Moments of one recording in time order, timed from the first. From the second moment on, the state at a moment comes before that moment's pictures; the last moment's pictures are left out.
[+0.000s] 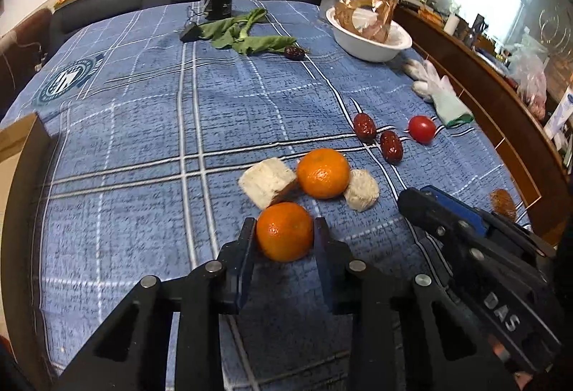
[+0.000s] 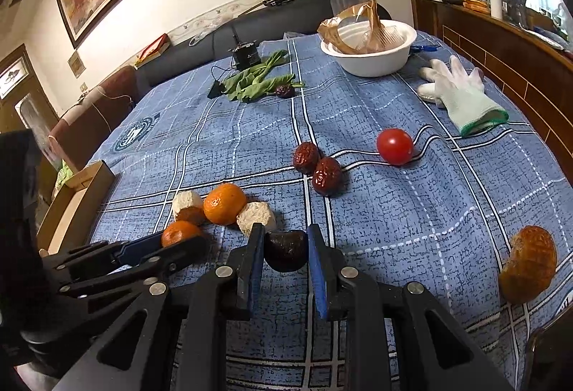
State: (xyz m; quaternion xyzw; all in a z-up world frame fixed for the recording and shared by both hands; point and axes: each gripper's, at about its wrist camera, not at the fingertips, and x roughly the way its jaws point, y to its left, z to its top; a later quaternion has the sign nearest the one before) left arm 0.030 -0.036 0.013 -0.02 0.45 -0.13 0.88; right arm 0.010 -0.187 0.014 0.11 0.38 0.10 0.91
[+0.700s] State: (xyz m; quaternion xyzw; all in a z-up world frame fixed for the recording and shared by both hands) left arm -0.055 0.239 0.083 -0.09 0.39 0.09 0.91; right arm -0.027 -0.021 0.094 0.02 0.36 0.28 0.89
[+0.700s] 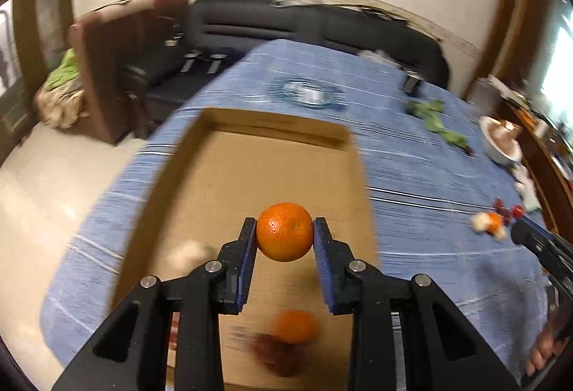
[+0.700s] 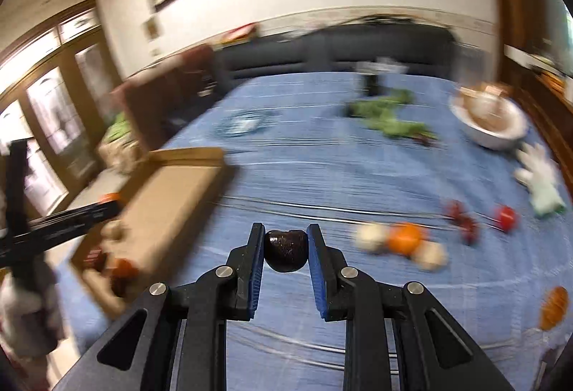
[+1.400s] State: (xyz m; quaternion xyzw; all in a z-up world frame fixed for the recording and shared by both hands) left arm -0.020 0.305 0.030 -0.12 0.46 0.10 0.87; right arm -0.022 0.173 0.020 -0.08 0.44 0.37 0.82
